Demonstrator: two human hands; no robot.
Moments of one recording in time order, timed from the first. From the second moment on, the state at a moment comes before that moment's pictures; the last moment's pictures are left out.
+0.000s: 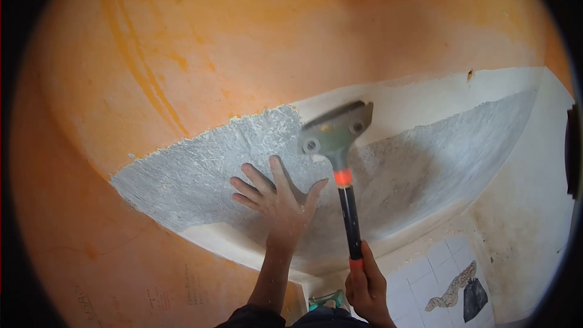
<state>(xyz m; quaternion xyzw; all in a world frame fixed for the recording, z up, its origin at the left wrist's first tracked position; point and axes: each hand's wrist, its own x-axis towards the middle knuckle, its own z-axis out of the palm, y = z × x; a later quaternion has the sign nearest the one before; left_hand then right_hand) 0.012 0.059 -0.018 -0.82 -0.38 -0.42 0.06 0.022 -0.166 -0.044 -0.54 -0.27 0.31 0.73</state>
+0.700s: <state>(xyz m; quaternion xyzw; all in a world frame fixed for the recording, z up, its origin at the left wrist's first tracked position) 0.011 0.059 -0.019 -0.82 -0.37 -0.43 0.07 0.031 -0.164 -0.043 -0.52 -0.31 0.28 0.74</state>
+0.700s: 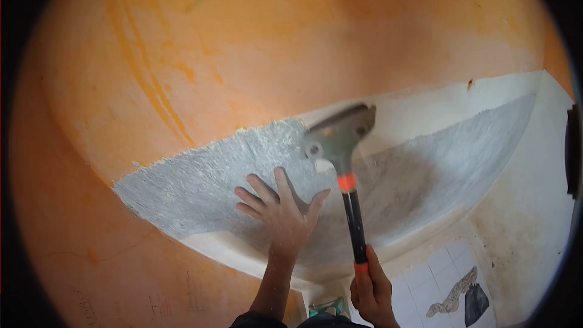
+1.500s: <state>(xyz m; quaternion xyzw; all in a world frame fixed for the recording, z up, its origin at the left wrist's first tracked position) 0.013 0.055 -0.018 -0.82 -0.40 -0.40 0.11 0.053 -0.173 -0.042 -0.55 -0.32 0.27 0.72</state>
